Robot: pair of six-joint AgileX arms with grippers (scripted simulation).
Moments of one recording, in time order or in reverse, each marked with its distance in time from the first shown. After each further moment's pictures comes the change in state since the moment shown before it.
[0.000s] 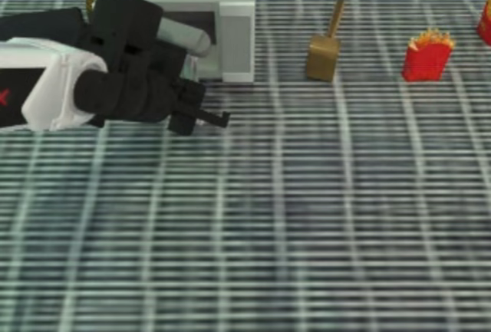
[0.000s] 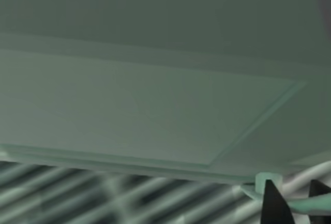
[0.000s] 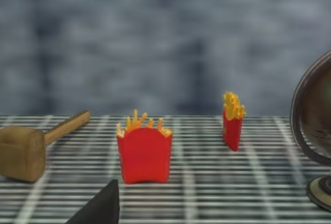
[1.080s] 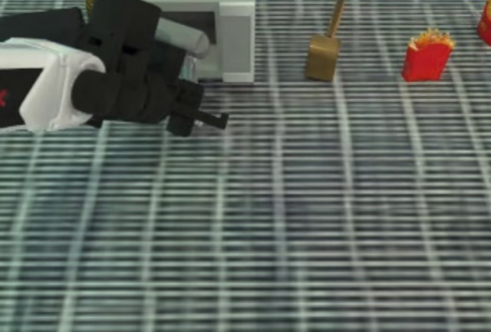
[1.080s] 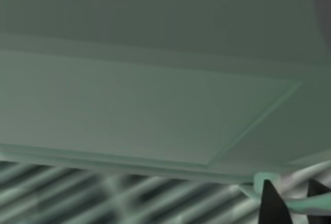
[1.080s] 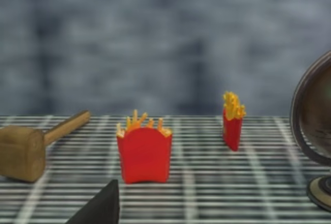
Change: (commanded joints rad) left arm -0.002 -0.002 -0.004 -0.002 0.016 0.006; right arm 0.000 0.000 0.000 0.000 0.000 0.000
